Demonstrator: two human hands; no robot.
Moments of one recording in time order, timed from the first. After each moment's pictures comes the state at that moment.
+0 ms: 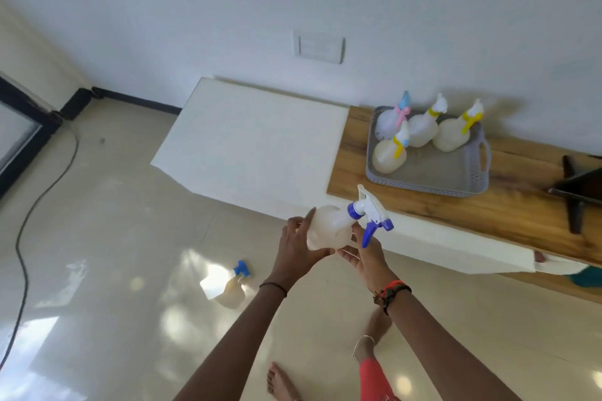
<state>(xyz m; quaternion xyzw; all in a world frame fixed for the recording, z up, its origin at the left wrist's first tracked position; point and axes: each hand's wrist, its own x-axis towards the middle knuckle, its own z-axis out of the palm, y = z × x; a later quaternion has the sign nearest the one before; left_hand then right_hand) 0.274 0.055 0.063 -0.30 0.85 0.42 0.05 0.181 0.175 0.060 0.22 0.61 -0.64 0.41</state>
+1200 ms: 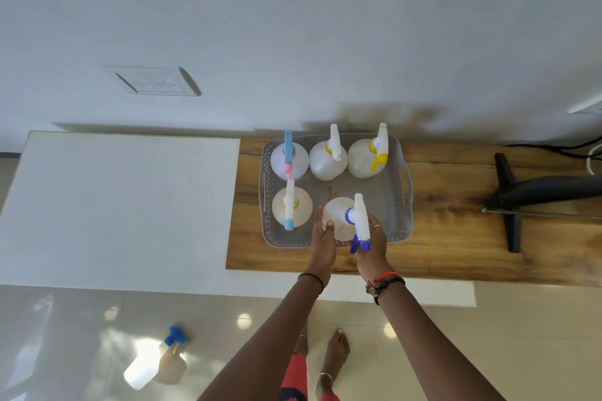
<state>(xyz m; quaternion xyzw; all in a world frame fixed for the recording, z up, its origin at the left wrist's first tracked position) -0.077 0.177 -0.022 -0.42 0.52 0.73 0.12 -0.118 0.252 -0.032 0.38 0.64 -0.63 0.23</state>
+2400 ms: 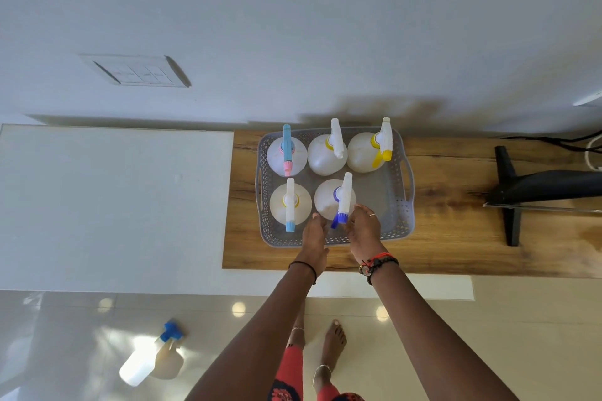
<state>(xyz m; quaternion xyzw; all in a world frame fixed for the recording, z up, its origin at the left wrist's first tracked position) -0.093 0.162 -0.059 -0.55 0.35 0.74 0.18 -0.142 0.233 -0.044 0.44 0.59 -0.63 0.25</state>
